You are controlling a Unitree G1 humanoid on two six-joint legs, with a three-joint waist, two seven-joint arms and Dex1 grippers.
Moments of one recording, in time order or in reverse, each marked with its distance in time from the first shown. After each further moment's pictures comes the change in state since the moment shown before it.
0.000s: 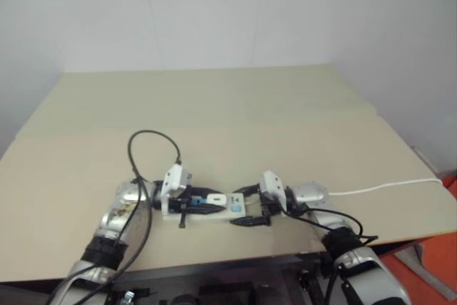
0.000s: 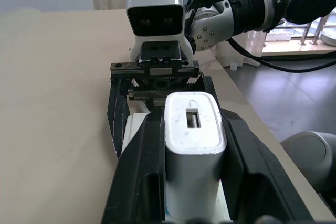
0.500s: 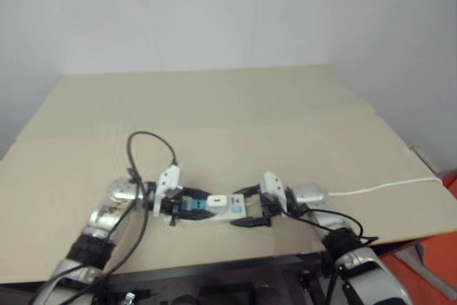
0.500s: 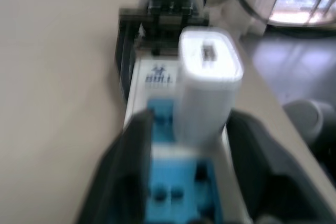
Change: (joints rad) left arm 0.011 0.104 -0.011 -0.036 0.042 0.135 0.031; right arm 0.004 -0.011 0.005 -0.001 0.002 0.002 0.003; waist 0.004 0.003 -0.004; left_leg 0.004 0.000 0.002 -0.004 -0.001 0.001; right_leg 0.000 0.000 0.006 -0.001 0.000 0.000
